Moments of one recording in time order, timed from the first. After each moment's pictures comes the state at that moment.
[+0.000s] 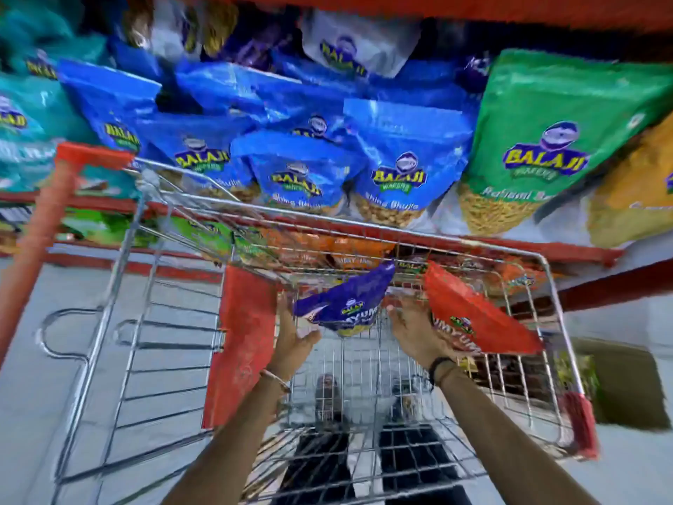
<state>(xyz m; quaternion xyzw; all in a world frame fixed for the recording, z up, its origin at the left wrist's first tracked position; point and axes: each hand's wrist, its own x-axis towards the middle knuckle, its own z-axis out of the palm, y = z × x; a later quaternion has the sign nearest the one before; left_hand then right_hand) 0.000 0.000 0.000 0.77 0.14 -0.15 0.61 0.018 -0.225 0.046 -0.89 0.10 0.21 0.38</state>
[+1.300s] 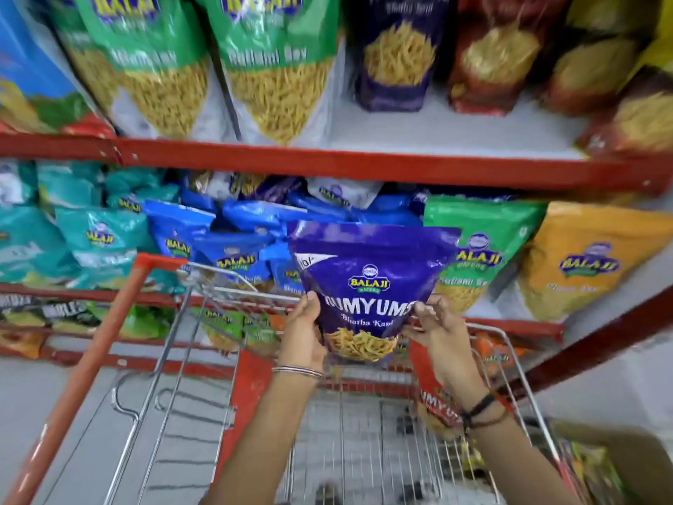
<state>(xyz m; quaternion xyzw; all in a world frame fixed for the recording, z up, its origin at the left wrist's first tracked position) 0.056 -0.055 0.247 0.49 0.18 -0.07 0.85 0.034 -0.237 0.234 -0.64 0.09 -0.05 0.76</state>
